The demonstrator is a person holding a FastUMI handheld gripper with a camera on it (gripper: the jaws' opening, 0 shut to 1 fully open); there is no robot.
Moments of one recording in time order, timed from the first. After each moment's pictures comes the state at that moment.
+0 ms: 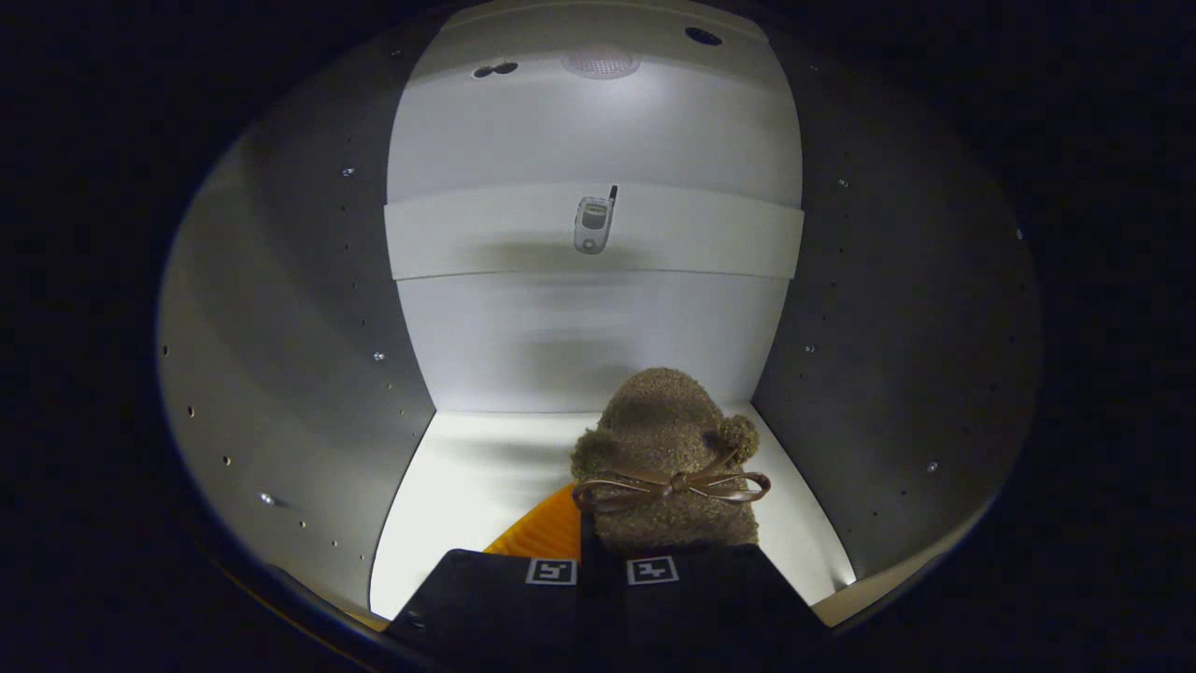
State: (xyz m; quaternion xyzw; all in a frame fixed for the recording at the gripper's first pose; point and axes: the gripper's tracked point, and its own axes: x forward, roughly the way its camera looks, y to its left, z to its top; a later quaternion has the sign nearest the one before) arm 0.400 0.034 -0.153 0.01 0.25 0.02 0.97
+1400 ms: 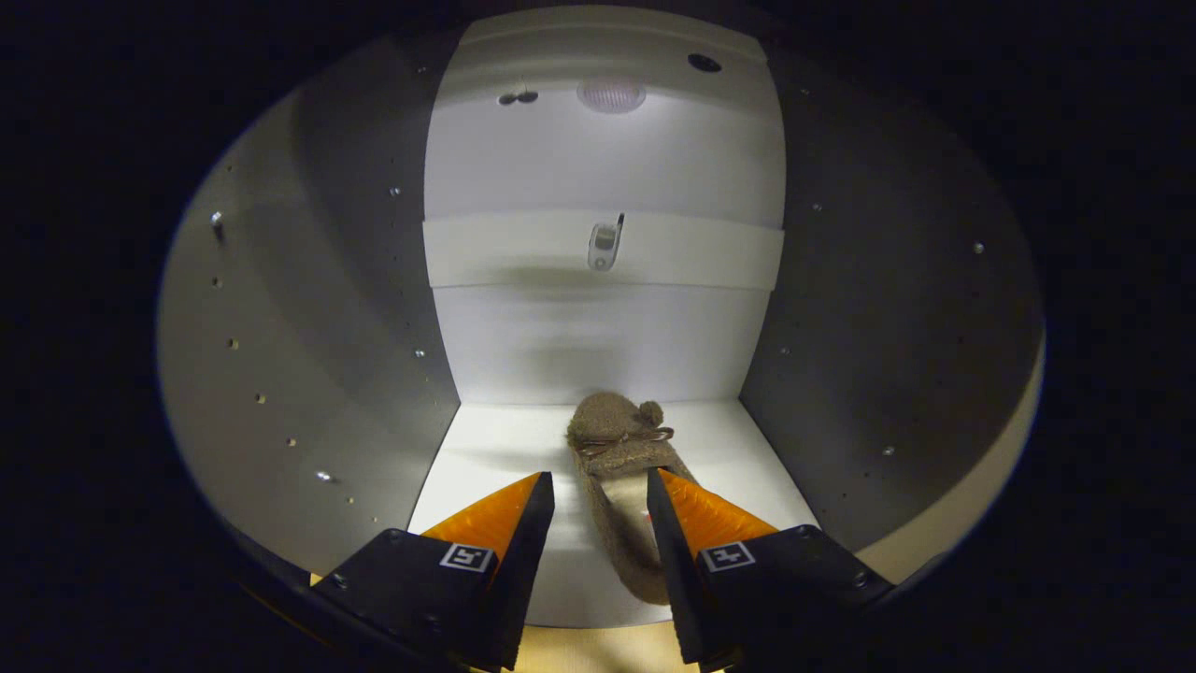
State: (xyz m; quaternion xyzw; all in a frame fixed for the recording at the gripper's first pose) arm 0.337 0.032 -0.109 0.00 0.23 0.03 0.97
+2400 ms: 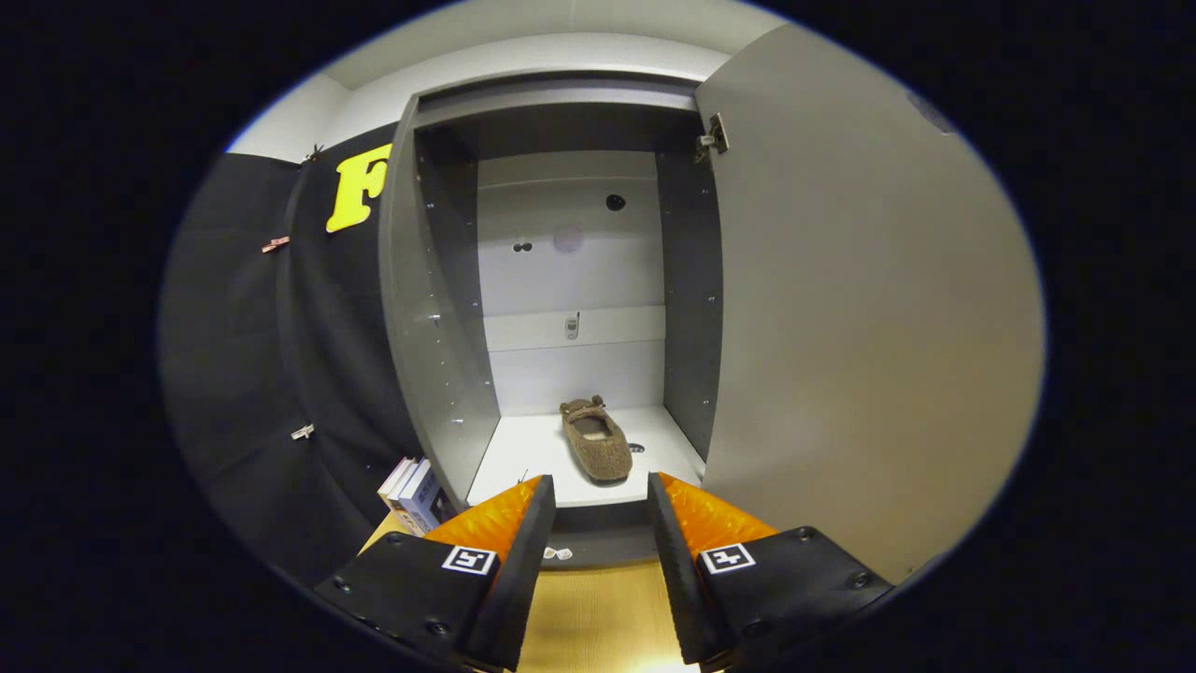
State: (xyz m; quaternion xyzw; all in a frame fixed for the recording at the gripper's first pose) arm 0.068 -0.034 -0.007 0.04 0.12 0.02 0.99
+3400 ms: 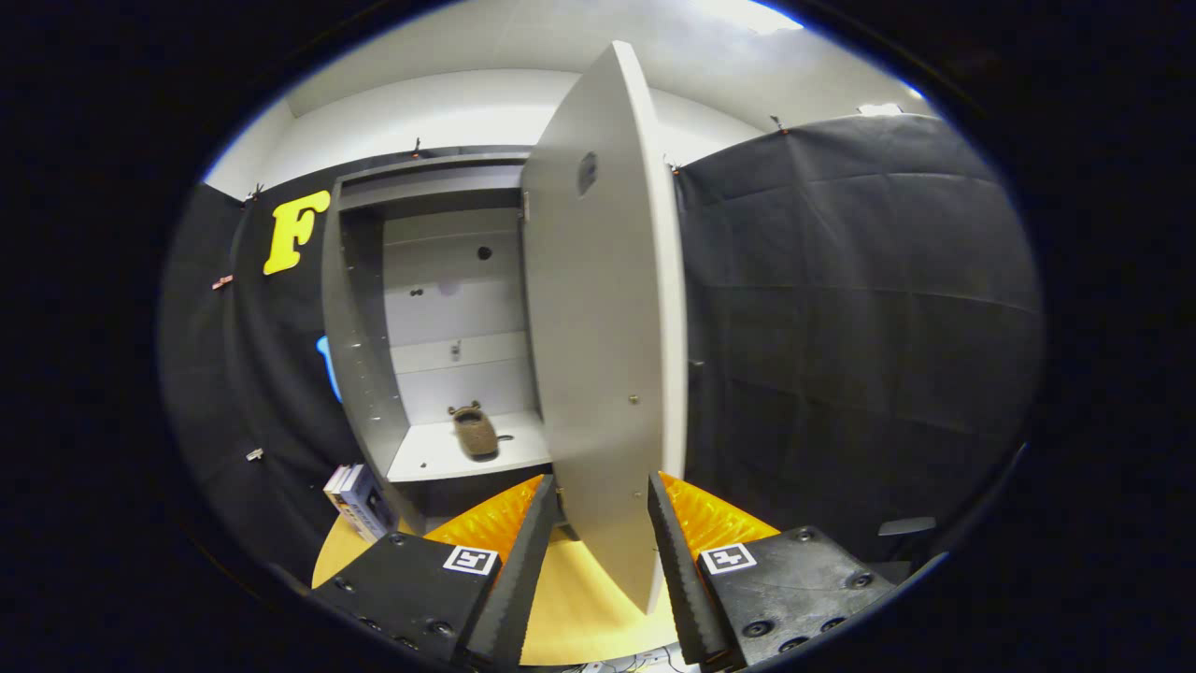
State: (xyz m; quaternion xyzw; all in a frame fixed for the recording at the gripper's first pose) arm -0.100 -0.191 0.014 0.06 0.07 -0.16 0.98
